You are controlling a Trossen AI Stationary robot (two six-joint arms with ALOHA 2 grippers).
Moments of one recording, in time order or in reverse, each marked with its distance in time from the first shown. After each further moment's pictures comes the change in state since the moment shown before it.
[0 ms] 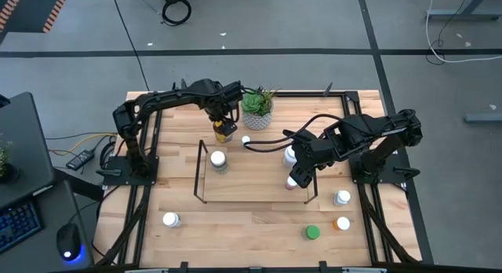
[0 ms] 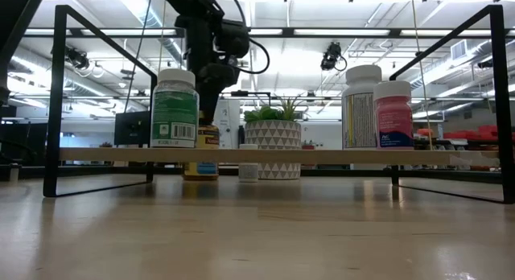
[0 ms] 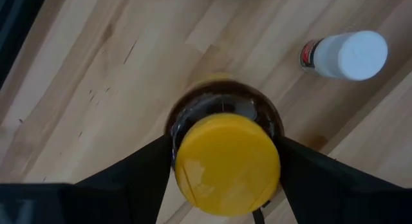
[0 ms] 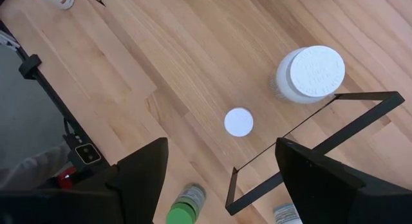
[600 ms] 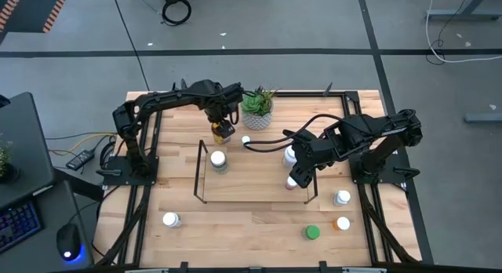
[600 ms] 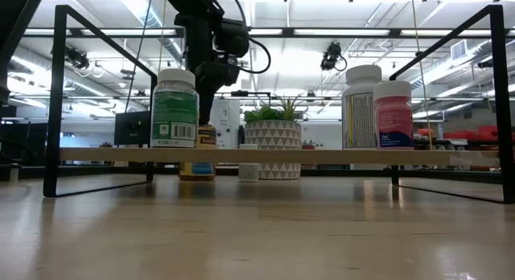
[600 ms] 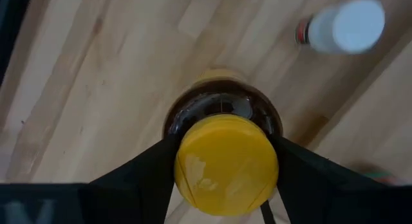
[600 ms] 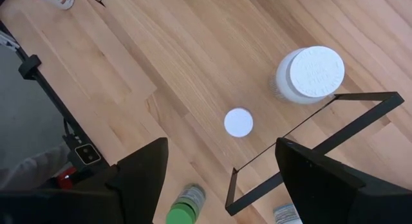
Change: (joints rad) left arm -0.013 -0.002 0.000 -0.044 0.003 0.066; right arm 0.000 0.000 0.000 0.000 0.002 0.000
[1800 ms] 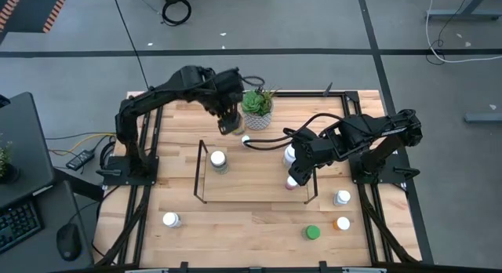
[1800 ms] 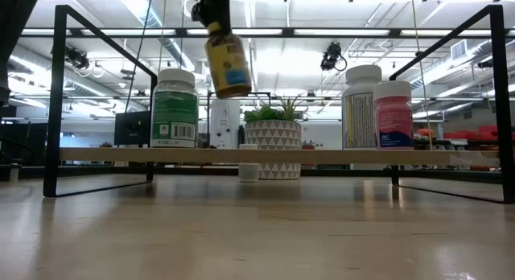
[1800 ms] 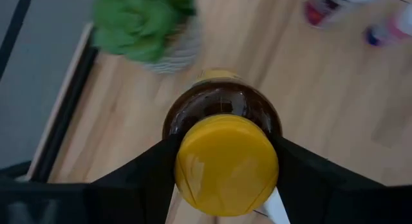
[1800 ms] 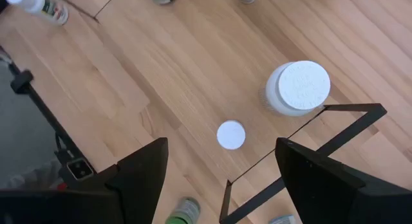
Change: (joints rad) left arm -0.177 0.000 0.613 -0.339 -0.029 0.001; right arm 0.000 0.000 0.000 0.000 0.063 0.014
